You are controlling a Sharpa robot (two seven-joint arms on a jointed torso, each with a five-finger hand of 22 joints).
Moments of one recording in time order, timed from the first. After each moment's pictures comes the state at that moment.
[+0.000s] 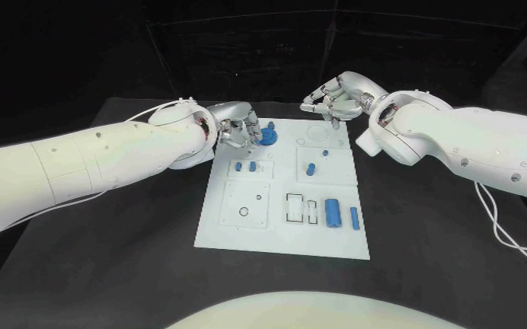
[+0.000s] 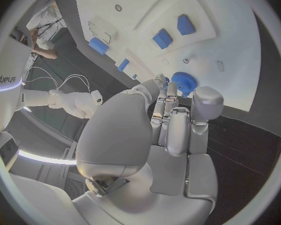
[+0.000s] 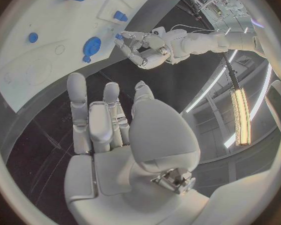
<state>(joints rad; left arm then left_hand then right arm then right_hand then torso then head) 1.28 -0.67 -0.14 1.32 -1.24 -0.18 -0.01 1.44 -0.09 0.43 0.02 0.05 1.07 0.14 0.20 0.07 1.12 0.07 0.28 0.07 1.47 -0.01 1.41 1.15 0.14 1.38 0.10 1.02 1.09 1.32 -0.75 -0.10 1.44 -0.85 -0.34 0.01 1.32 0.02 -0.21 0.28 0.33 0.92 0.16 0.07 0.07 1.22 0.07 0.73 0.86 1.47 -0.02 1.24 1.10 0.15 1.13 0.10 1.03 0.59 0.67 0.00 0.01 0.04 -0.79</state>
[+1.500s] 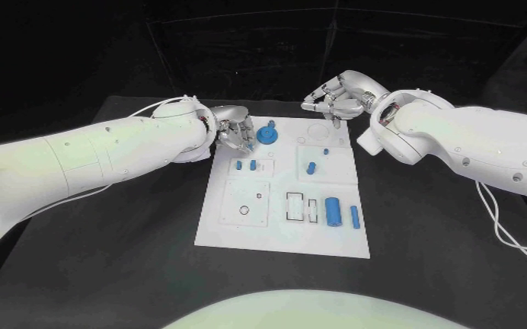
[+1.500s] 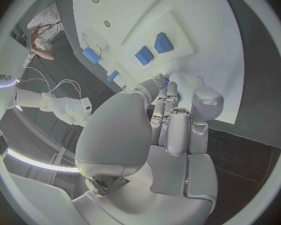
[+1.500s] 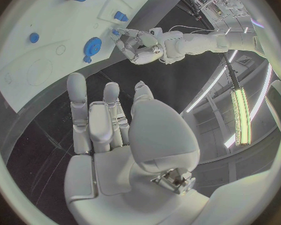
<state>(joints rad) 1.28 -0.63 -0.15 1.21 -1.25 -0.05 -0.04 1.43 -0.10 0.43 0.02 0.05 1.06 0.14 0.19 0.07 1.12 0.07 0.27 0.07 1.47 -0.01 1.41 1.15 0.14 1.38 0.10 1.03 1.09 1.32 -0.75 -0.10 1.44 -0.85 -0.34 0.01 1.32 0.03 -0.21 0.28 0.33 0.92 0.16 0.07 0.07 1.22 0.07 0.73 0.86 1.47 -0.02 1.24 1.10 0.15 1.13 0.10 1.03 0.59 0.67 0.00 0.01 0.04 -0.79</state>
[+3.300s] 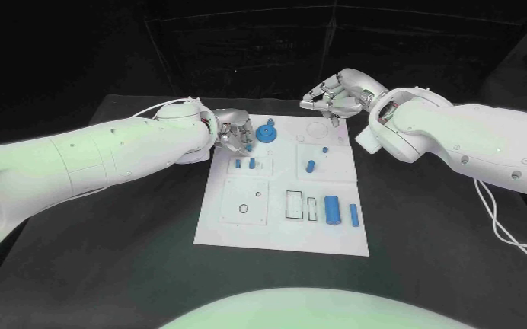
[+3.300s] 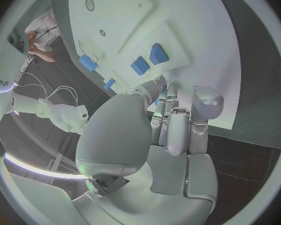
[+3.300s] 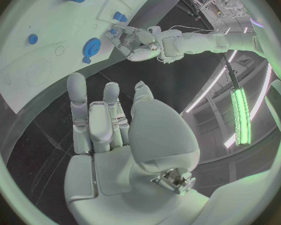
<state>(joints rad) 1.28 -0.61 -0.16 1.20 -1.29 -0.02 -0.08 1.40 -0.12 0.44 0.01 0.05 0.98 0.15 0.12 0.06 1.11 0.08 0.23 0.07 1.47 -0.01 1.41 1.14 0.14 1.38 0.10 1.03 1.10 1.32 -0.76 -0.10 1.45 -0.85 -0.34 0.01 1.32 0.03 -0.21 0.28 0.33 0.92 0.16 0.07 0.07 1.22 0.07 0.73 0.86 1.47 -0.02 1.24 1.10 0.15 1.13 0.10 1.03 0.59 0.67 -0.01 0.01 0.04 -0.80</state>
